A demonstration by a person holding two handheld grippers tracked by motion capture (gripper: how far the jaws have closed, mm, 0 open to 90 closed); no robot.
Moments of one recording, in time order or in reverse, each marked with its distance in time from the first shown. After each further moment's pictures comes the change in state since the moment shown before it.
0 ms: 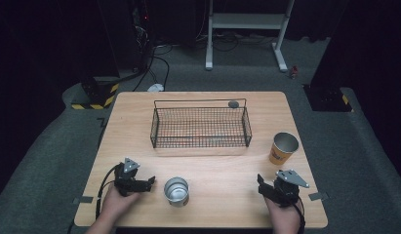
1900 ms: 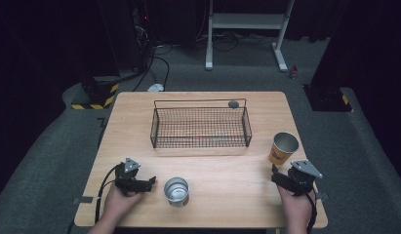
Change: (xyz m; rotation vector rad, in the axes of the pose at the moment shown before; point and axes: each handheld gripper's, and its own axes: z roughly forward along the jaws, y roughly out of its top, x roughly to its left) left arm -0.001 0.001 0.002 -0.005 -0.010 0.002; right arm -0.047 0.016 0.015 -0.019 -0.133 0.008
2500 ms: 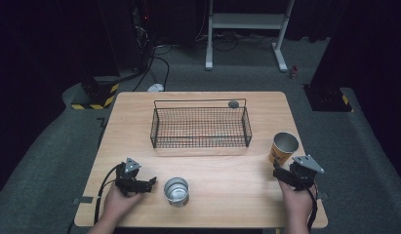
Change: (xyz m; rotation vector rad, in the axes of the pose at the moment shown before) left arm -0.001 0.000 0.000 0.000 -0.024 0.023; right arm -0.008 0.009 0.010 -0.018 -0.005 0.020
